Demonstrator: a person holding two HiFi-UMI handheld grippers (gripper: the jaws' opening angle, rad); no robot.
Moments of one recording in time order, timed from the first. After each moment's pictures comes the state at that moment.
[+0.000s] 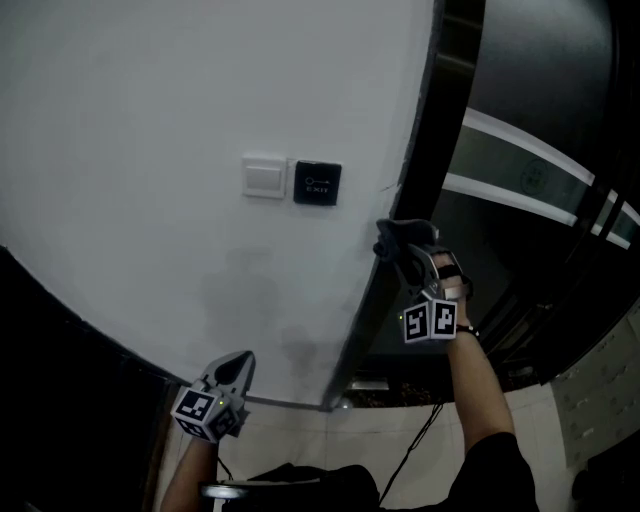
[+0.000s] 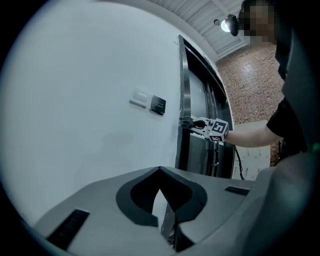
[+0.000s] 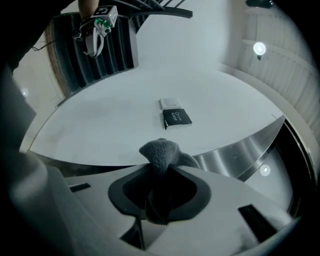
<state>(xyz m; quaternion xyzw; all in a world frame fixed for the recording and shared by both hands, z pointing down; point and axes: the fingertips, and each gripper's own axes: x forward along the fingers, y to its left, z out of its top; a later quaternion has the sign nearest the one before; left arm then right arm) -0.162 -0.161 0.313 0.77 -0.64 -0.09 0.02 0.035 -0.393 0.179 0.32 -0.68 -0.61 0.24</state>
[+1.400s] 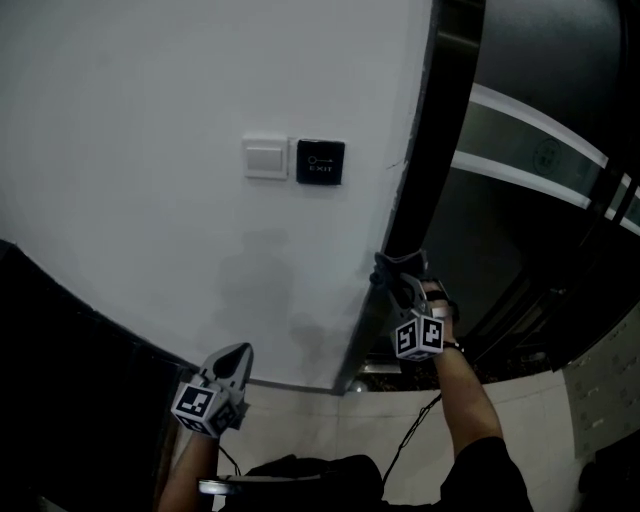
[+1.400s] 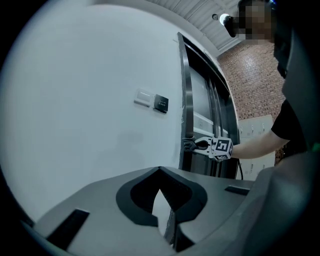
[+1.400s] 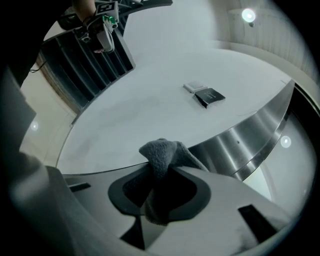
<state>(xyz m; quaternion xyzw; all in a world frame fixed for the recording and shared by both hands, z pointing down) -0.168 -0.146 0.323 0.75 -0.66 -0.07 0.02 0.044 -0.396 0.320 0.29 -0.76 -0.51 0.30</state>
